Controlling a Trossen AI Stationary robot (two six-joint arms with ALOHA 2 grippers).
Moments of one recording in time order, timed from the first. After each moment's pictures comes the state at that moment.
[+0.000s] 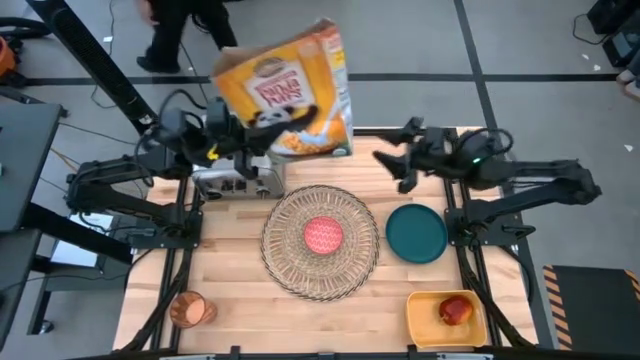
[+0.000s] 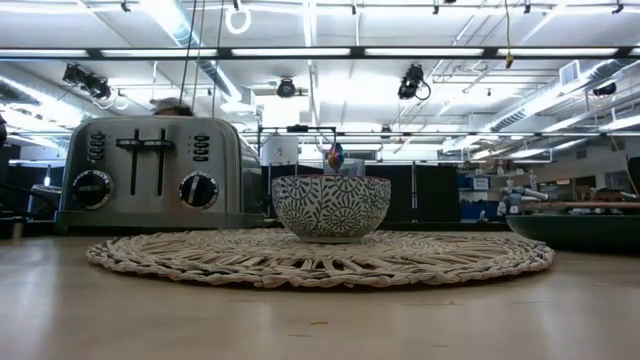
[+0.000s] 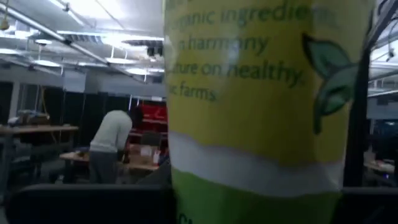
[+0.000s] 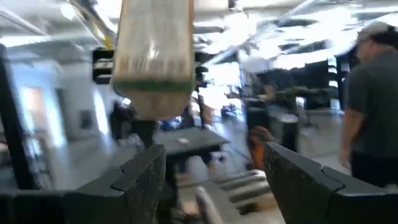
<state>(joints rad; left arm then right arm) 0.15 1.15 1.25 0.36 0.00 -0.13 -0.08 0.94 0.84 0.40 0.13 0.10</state>
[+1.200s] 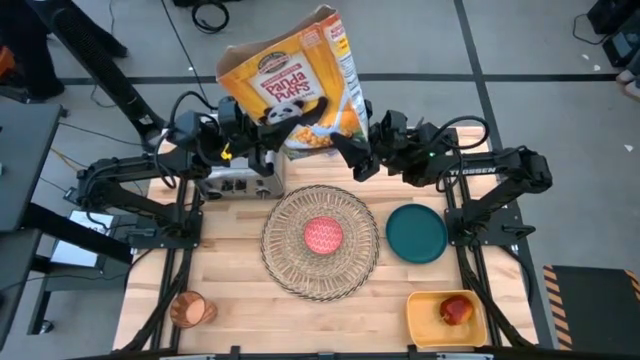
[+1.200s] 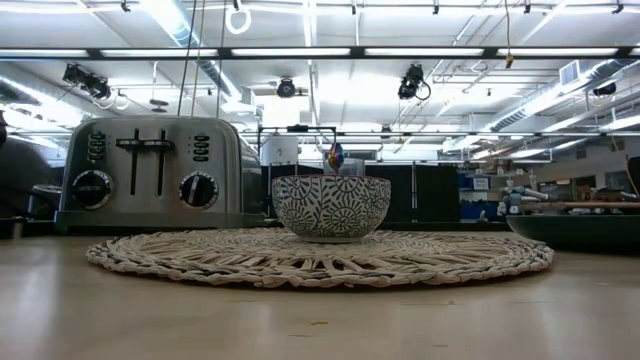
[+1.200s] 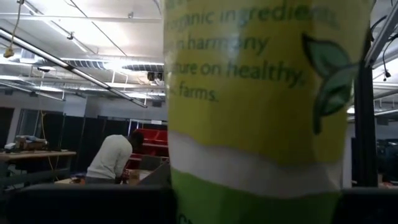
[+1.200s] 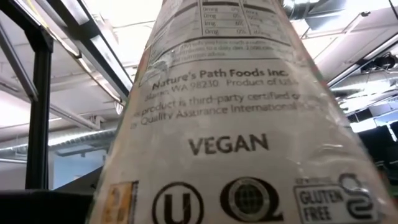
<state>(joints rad) 0.15 1.26 1.25 0.57 -0.01 -0.12 -0.09 1.45 1.20 0.95 0.03 0.18</state>
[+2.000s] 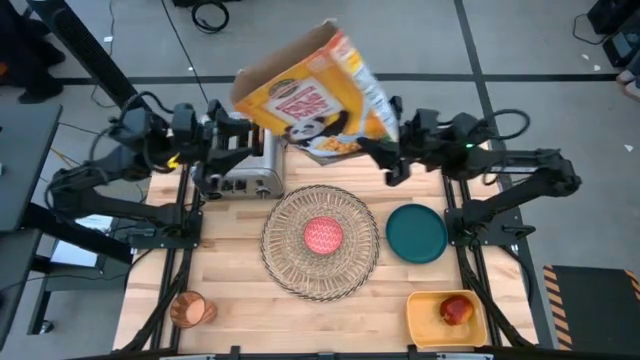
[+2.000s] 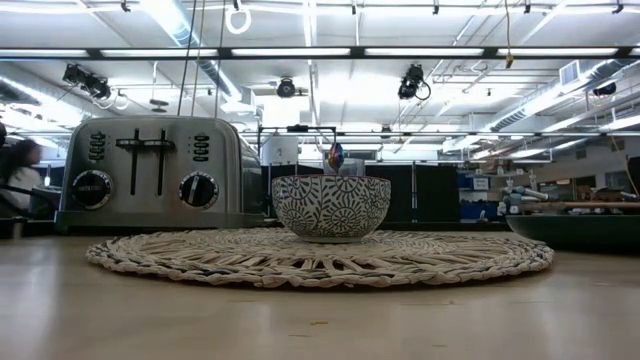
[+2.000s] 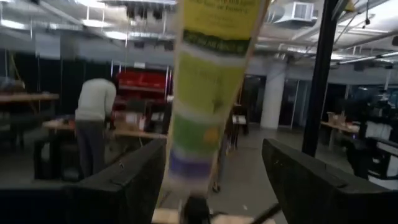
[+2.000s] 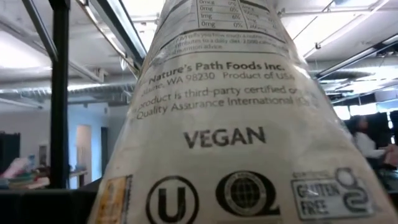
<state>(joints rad) 0.15 0.93 1.25 -0.04 0.09 -0.14 -0.05 1.18 1.19 0.51 -0.01 0.06</state>
